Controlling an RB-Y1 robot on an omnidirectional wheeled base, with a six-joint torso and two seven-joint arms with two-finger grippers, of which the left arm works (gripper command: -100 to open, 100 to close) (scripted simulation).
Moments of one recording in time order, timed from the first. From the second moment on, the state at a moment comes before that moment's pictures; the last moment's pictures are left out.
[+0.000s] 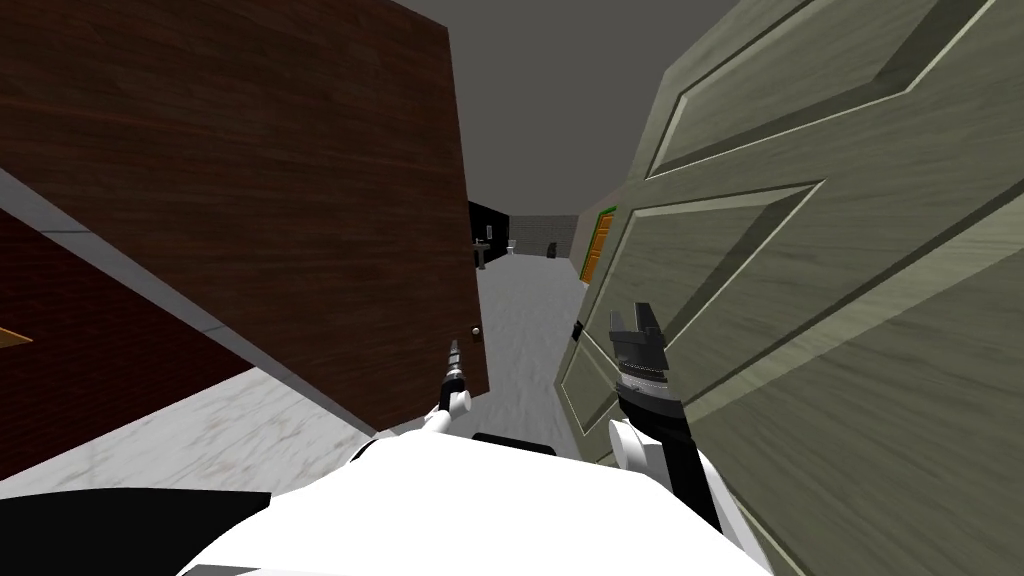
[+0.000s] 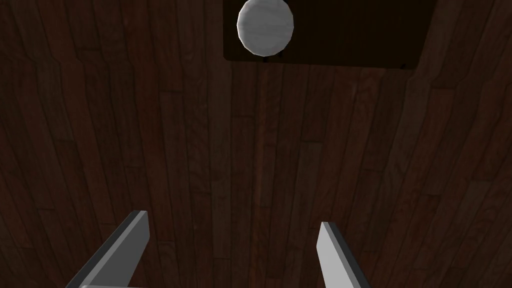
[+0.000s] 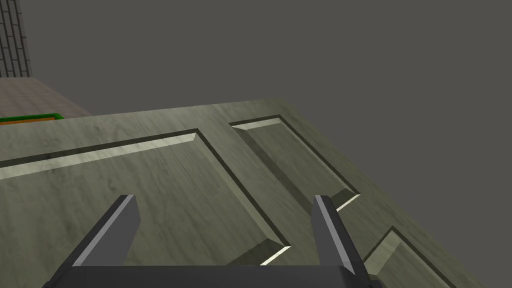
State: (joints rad) arm -0.28 0.01 0.32 -0.46 0.31 -0.92 -0.30
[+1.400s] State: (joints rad) arm -0.27 -0.04 0.32 -0.48 0.31 -0.92 -0.31
